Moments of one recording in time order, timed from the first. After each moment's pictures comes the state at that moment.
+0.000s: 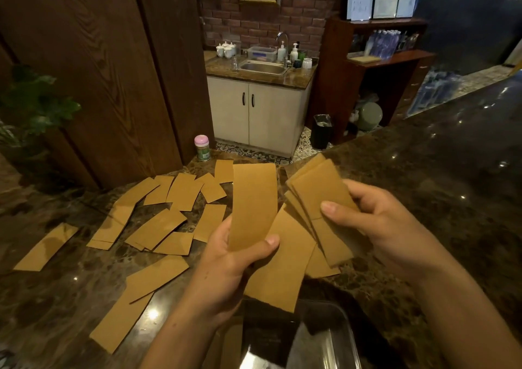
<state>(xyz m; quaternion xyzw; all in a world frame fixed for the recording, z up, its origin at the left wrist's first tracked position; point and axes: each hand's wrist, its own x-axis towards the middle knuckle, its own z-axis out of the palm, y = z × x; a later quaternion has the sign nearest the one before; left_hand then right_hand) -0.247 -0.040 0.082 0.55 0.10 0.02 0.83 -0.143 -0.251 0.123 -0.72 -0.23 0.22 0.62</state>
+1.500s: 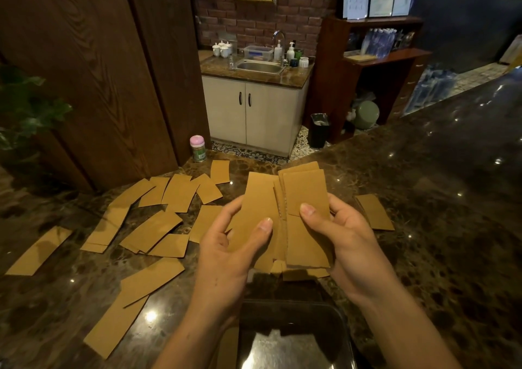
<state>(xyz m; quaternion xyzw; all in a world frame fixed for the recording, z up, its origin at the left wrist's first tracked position) -0.238 -0.056 0.078 0.57 0.09 0.16 0.80 -0.170 -0.212 0.097 -0.57 -0.10 0.21 0.79</state>
